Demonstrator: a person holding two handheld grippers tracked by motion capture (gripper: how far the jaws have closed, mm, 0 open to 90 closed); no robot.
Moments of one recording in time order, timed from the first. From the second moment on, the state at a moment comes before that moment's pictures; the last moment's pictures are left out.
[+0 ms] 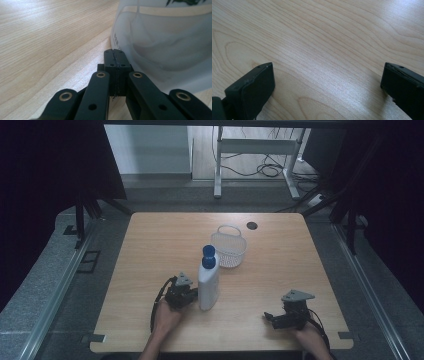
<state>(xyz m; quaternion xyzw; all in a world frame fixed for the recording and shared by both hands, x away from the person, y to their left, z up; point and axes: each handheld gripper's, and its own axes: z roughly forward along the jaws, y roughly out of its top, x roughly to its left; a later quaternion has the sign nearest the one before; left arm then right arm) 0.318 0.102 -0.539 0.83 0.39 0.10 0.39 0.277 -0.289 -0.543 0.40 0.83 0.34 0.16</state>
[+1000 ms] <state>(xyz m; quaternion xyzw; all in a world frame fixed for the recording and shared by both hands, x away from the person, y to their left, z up) 0.293 0.078 -0.534 0.85 0.36 0.10 0.38 0.277 -0.289 -0.543 0.40 0.83 0.34 0.16</state>
